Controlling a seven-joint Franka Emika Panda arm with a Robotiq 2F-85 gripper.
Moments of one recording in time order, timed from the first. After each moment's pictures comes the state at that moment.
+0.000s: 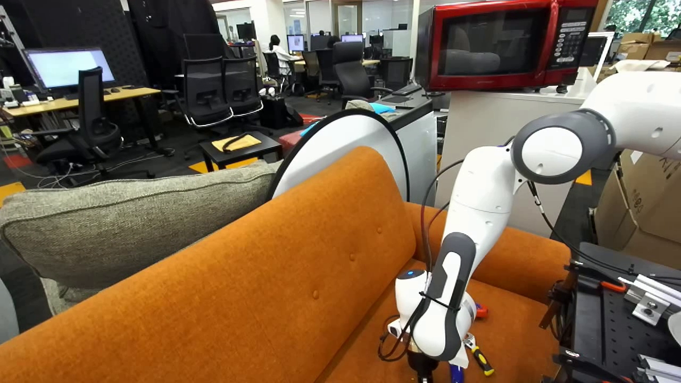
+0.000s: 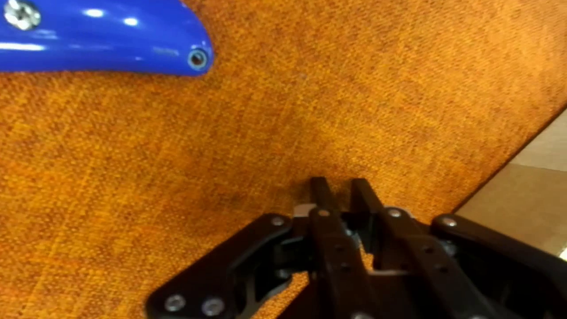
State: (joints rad) arm -0.01 1.46 0.27 -1.70 0.06 2.80 -0.48
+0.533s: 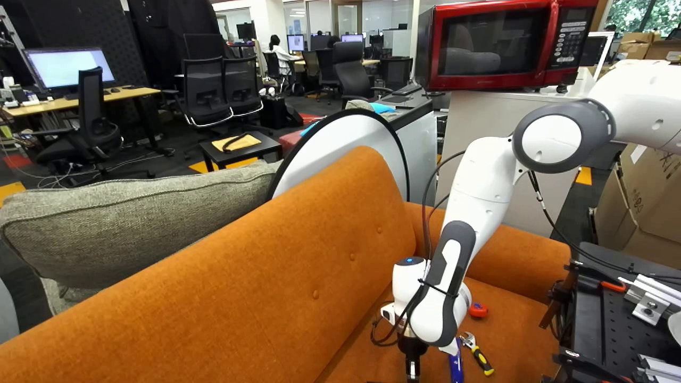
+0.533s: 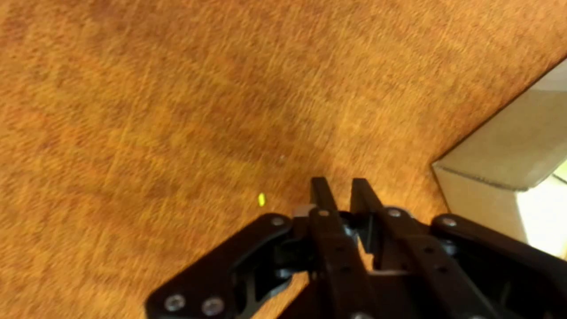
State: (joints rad) arm -0.07 1.43 0.29 -1.71 0.00 2.89 -0.46
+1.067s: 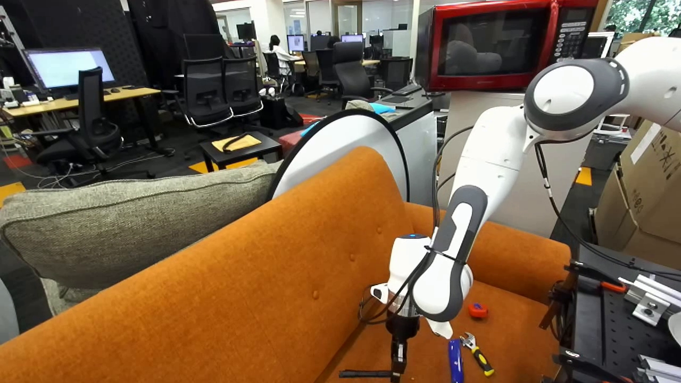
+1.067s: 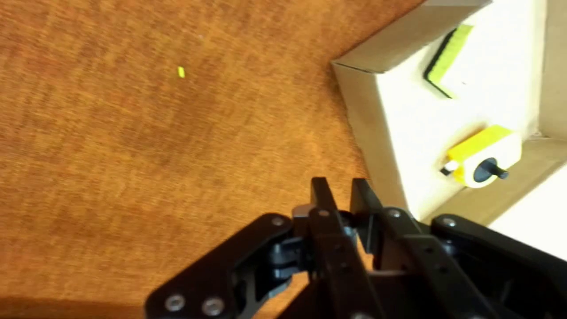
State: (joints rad) arm -0.23 1.30 0.46 -1.88 -0.11 2.97 -0.47
